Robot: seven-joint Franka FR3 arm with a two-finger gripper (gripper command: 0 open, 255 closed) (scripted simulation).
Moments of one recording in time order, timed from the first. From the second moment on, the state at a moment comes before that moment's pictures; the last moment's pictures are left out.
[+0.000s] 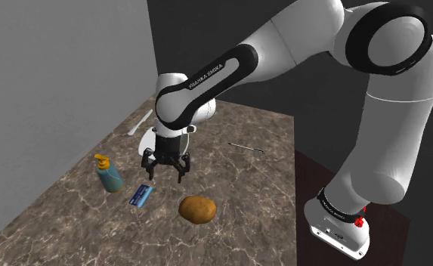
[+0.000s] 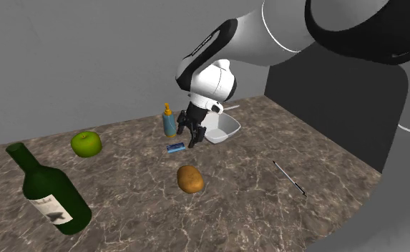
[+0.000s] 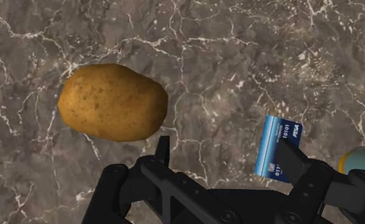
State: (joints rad) arm 0.13 0.35 0.47 -2.03 0.41 2.28 1.12
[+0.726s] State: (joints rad) arm 0.24 0.75 0.42 -1.66 0.43 2.35 1.32
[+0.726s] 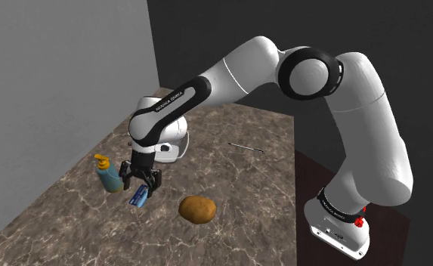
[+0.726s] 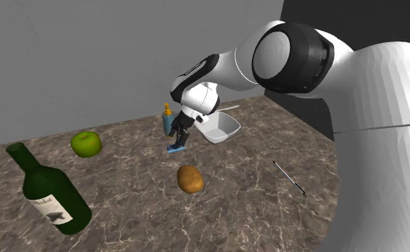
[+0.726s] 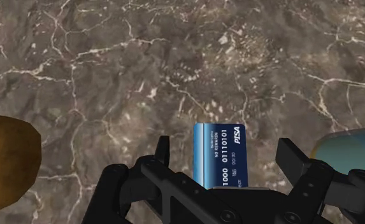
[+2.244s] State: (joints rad) arm 0.28 0.83 0.42 -1.62 0.42 2.40 1.33
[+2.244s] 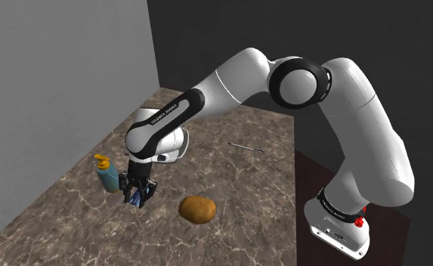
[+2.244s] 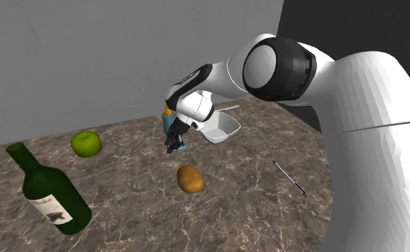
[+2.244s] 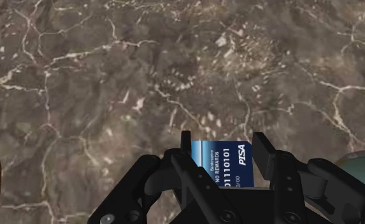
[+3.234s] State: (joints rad) arm 0.26 0.70 0.43 -1.65 0.43 2.32 1.38
